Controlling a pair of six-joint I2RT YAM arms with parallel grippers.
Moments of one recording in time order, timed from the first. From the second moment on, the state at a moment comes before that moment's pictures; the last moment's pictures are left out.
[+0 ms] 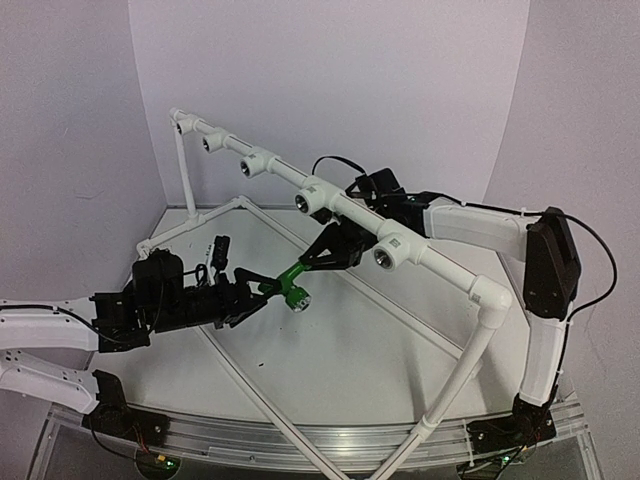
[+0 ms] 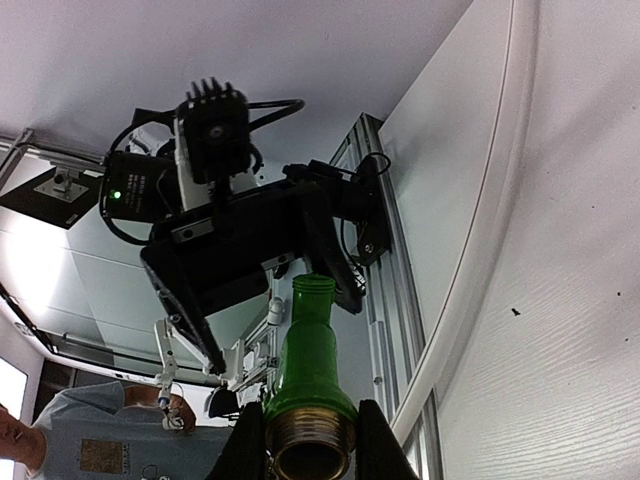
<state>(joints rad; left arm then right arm) -1.03 1.01 0.56 0.24 0.07 -1.07 0.70 1.98 1.63 -0.37 -1.26 0.45</state>
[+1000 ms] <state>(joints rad) -0.95 1.13 0.61 0.36 0.46 -1.10 0.76 1.93 1.59 -0.38 -1.29 0.44</state>
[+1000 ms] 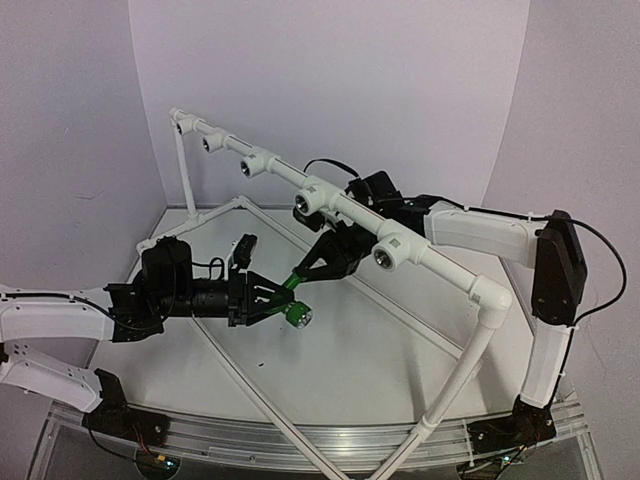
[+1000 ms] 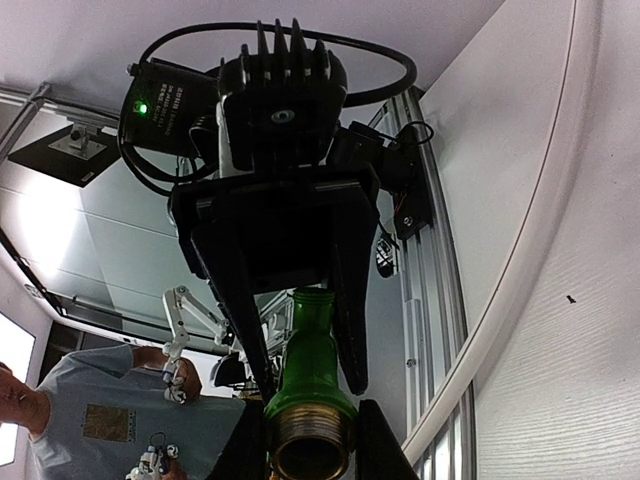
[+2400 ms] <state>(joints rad) -0.94 1.09 0.50 0.66 0.18 -1.10 0.76 1.93 1.57 0.07 -1.18 0.85</state>
